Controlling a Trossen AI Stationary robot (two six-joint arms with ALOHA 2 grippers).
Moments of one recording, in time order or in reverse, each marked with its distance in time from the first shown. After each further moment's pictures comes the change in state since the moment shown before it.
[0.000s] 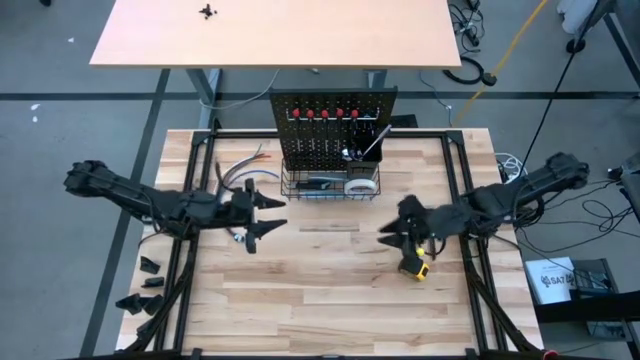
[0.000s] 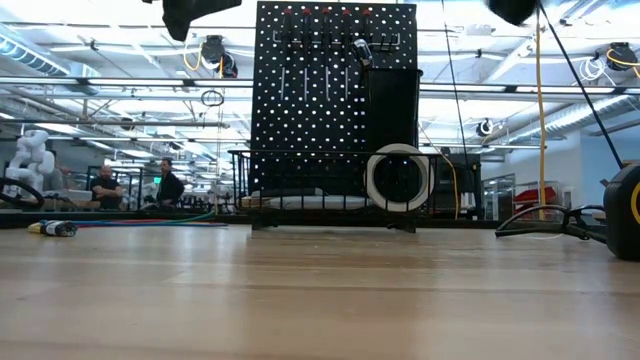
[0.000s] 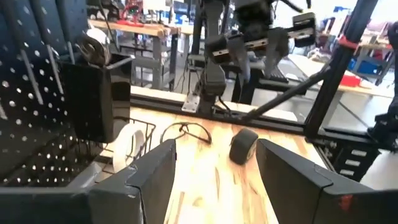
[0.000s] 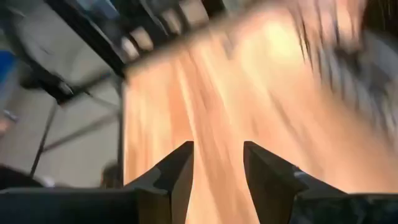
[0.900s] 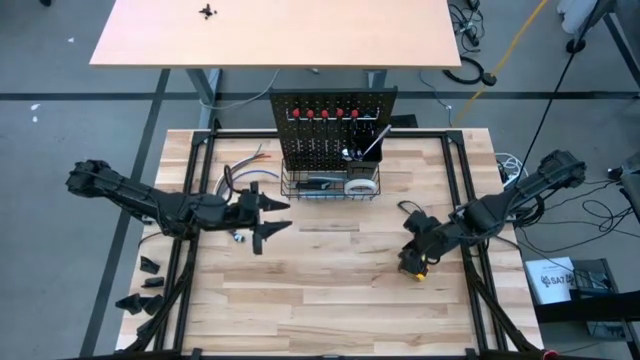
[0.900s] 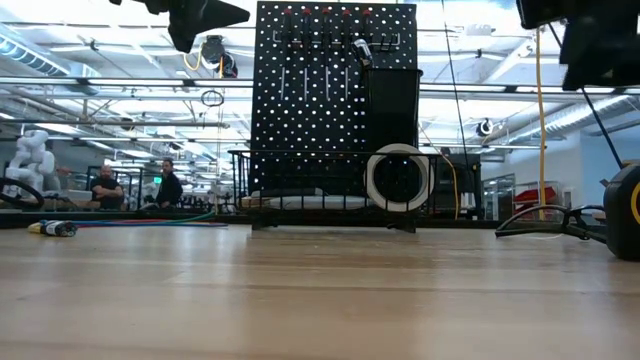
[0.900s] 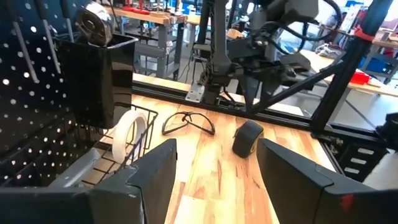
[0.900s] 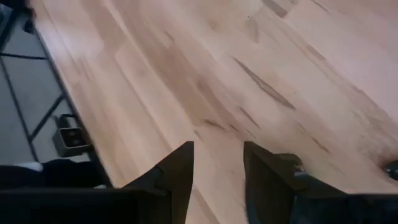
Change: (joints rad) left arm 0.008 0.066 0.000 0.019 -0.007 -0.051; right arm 0.091 0.000 -0.146 -0.276 -0.137 0.527
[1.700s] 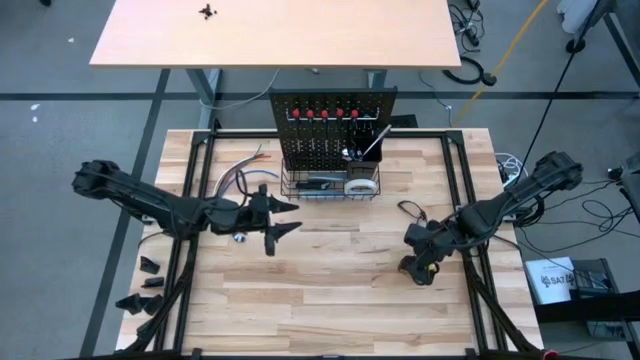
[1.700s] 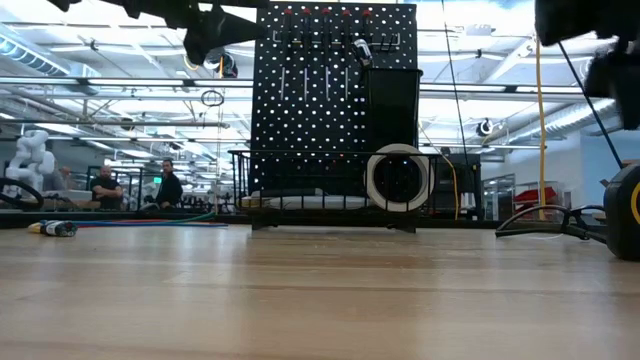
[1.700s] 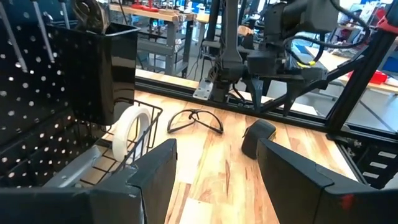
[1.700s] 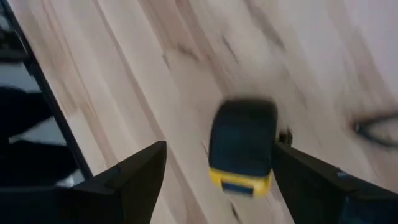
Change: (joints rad) left arm 0.010 0.137 0.000 0.125 -0.030 -0.001; right arm 0.011 0.070 0.001 -0.125 -0.187 -0.186
